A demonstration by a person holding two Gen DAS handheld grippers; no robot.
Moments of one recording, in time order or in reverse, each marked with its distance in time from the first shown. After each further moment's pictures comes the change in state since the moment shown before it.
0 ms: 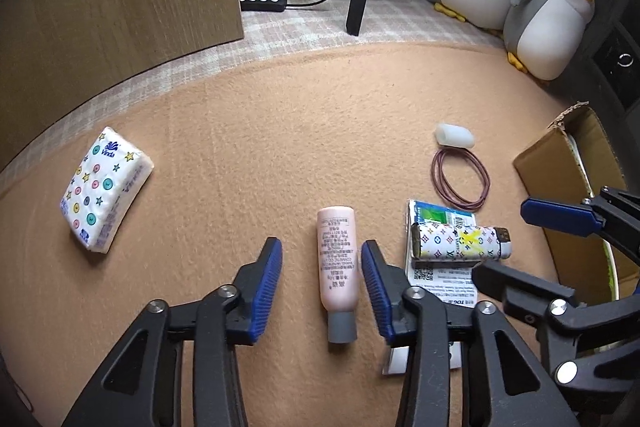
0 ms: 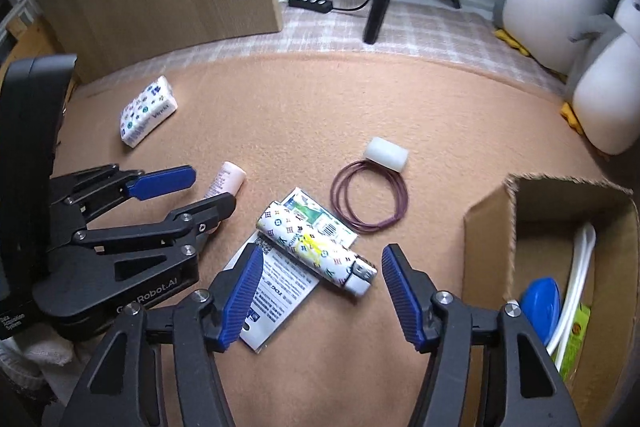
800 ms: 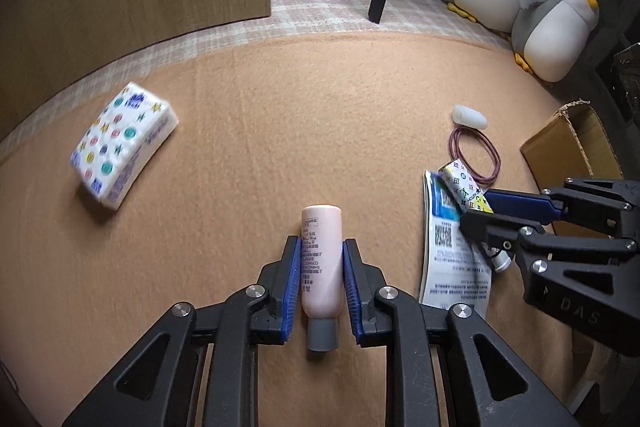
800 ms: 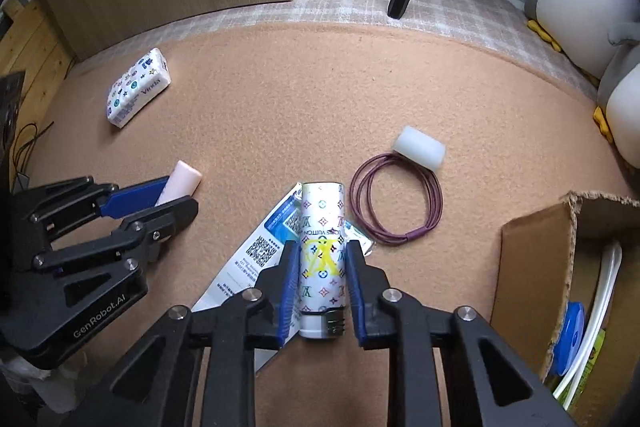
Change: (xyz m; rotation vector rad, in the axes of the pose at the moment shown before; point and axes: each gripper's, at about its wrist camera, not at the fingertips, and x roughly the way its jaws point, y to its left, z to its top) left arm -0.004 0.029 -0.031 -0.059 -0.004 -0.017; right arm 0.028 0.009 -0.002 -0.016 0.053 0.009
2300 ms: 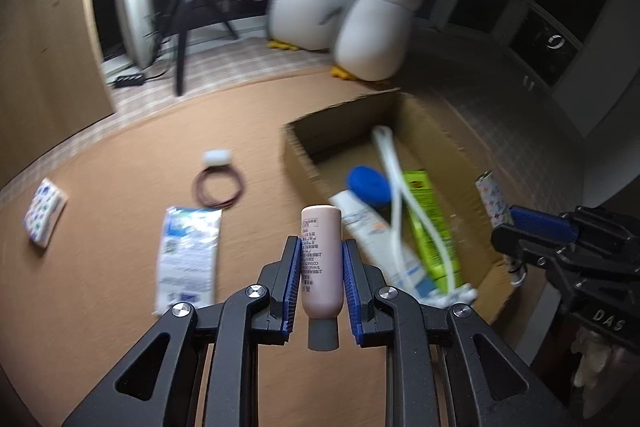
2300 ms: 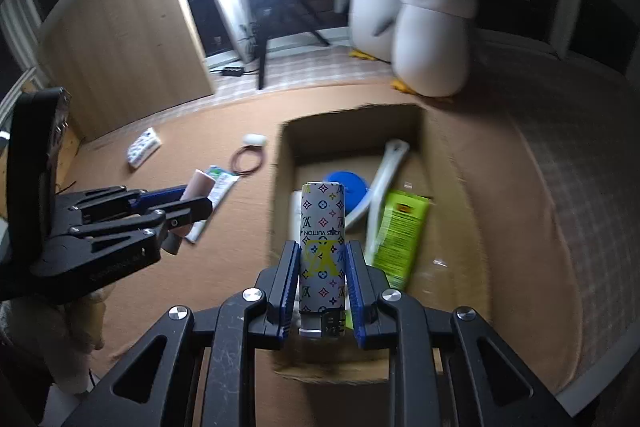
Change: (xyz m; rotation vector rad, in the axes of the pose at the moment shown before) left arm -0.086 -0.204 -0.017 0.206 -0.115 -0.174; right arm -0.178 -0.127 -0.153 0.219 -0.279 -0.074
